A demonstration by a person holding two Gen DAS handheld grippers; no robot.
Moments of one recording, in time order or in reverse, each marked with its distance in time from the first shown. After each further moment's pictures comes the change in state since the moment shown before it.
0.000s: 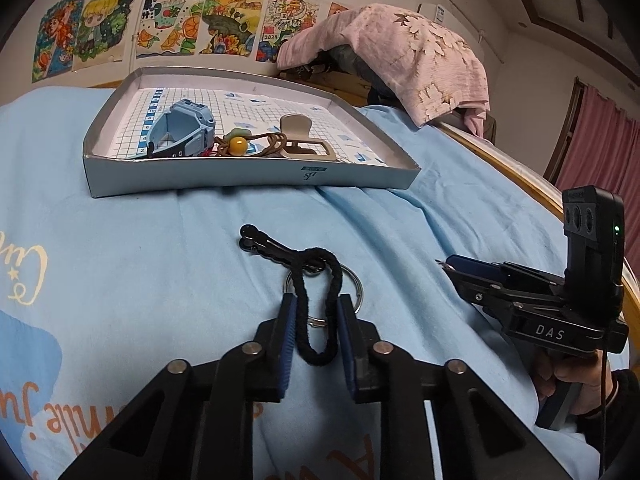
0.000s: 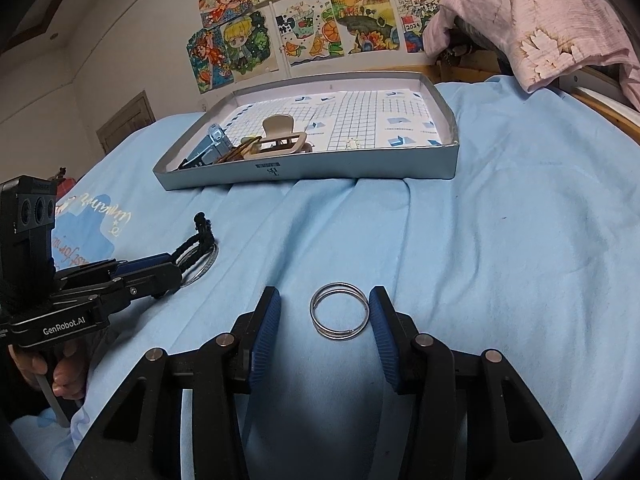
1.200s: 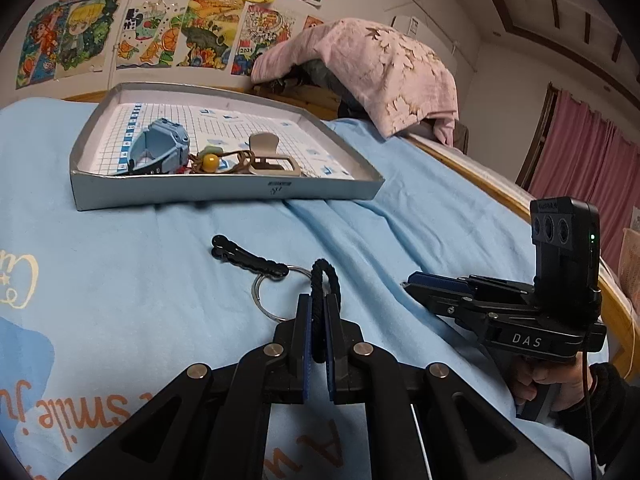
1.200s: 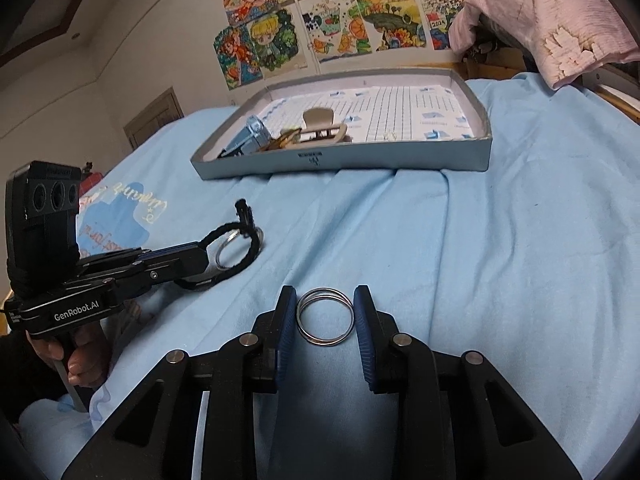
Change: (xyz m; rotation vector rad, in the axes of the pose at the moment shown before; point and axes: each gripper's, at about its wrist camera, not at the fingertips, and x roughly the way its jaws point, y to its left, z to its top) left arm -0.016 -0.003 -0.001 0.017 -0.054 -0.102; right arm -0.007 0.011 -0.009 -0.014 0.002 0.107
